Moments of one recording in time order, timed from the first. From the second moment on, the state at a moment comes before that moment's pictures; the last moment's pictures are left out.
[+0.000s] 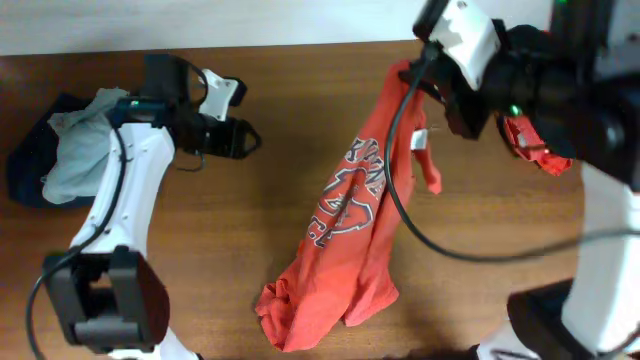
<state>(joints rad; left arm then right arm) -0.05 1.84 1.59 -0.96 0.56 0.22 0.20 1.78 2.65 -1.54 -0.62 -0.64</state>
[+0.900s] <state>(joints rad) -0.44 1.90 1.58 -1.16 0.69 0.69 0.10 1.84 2.65 -1.56 -0.68 -0.63</state>
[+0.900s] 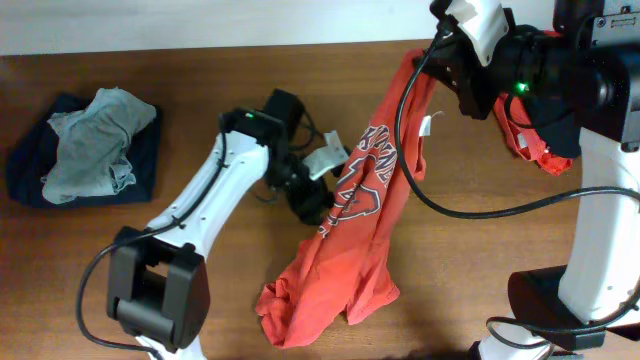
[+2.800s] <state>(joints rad) -0.01 1.88 1.87 -1.04 0.51 0.10 0.12 2.01 2.65 -1.36 -0.41 -0.07</state>
